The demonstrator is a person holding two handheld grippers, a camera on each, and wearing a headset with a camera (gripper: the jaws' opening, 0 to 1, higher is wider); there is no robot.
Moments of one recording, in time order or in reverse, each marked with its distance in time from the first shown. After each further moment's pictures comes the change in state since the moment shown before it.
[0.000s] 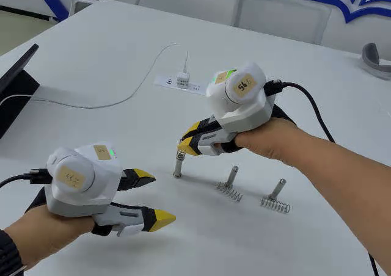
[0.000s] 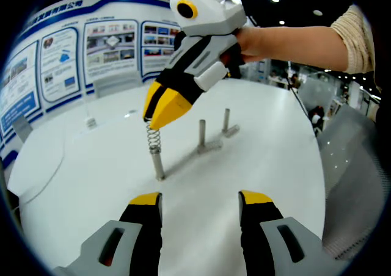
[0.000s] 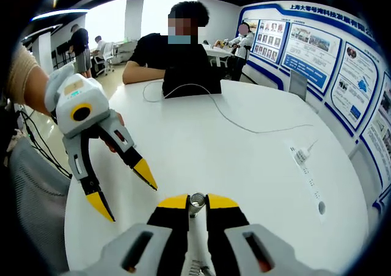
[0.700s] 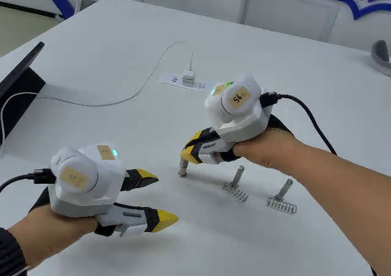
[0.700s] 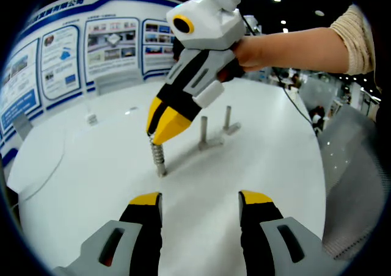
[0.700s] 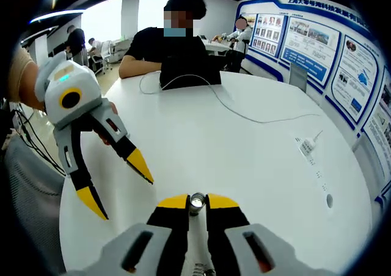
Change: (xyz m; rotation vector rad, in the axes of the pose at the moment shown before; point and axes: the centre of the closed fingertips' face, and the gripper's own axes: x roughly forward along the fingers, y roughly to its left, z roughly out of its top) left arm -0.001 0.002 -0.005 -0.011 0.011 0.001; right arm 0.020 0.002 -0.017 0.027 0.029 0.002
